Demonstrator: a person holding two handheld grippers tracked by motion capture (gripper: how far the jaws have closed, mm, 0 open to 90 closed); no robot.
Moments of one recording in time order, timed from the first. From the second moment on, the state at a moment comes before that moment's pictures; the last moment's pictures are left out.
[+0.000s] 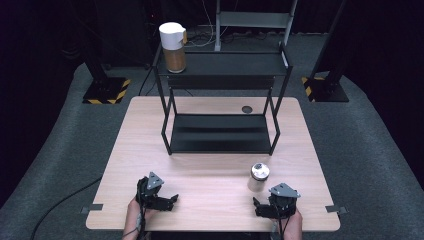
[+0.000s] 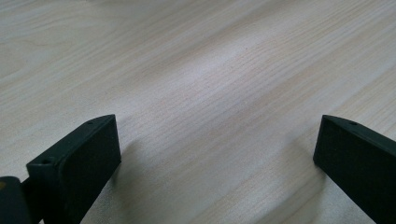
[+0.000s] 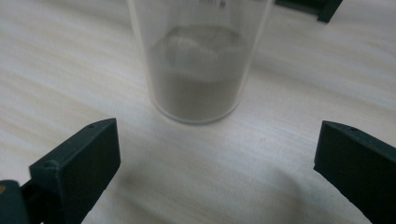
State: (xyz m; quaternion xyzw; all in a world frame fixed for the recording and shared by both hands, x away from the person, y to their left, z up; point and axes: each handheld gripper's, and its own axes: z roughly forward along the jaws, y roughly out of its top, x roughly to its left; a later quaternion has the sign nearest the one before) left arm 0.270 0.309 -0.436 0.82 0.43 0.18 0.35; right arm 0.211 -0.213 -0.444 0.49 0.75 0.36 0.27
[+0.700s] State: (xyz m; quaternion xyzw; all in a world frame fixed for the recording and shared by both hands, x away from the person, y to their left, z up) left arm 0.269 0.307 -0.437 0.81 0.44 0.18 0.35; right arm 0.238 -0.185 -0.461 0.44 0.73 0.41 0.32
